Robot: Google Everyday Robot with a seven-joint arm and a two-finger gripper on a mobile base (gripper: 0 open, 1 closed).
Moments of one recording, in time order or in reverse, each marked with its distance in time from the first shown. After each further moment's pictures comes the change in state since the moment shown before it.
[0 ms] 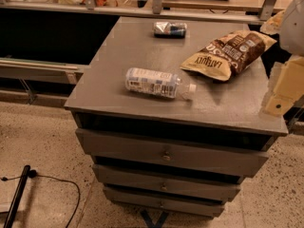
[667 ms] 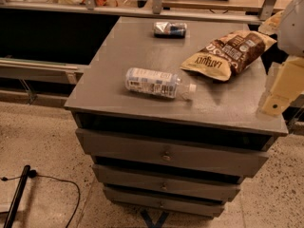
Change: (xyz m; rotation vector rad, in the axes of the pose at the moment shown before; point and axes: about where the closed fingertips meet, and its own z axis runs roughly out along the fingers) arm -0.003 -0.001 0.003 0.003 -0.019 0.003
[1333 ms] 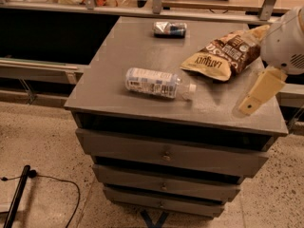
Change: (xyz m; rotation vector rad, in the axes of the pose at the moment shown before) arm -0.018 -0.019 0.048 0.005 -0.250 0.019
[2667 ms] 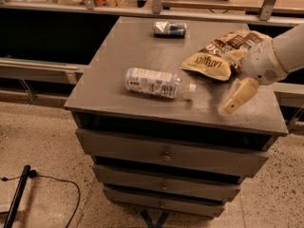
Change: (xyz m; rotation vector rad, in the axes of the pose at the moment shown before) arm 0.033 -0.040 0.097 -0.145 -0.242 0.051
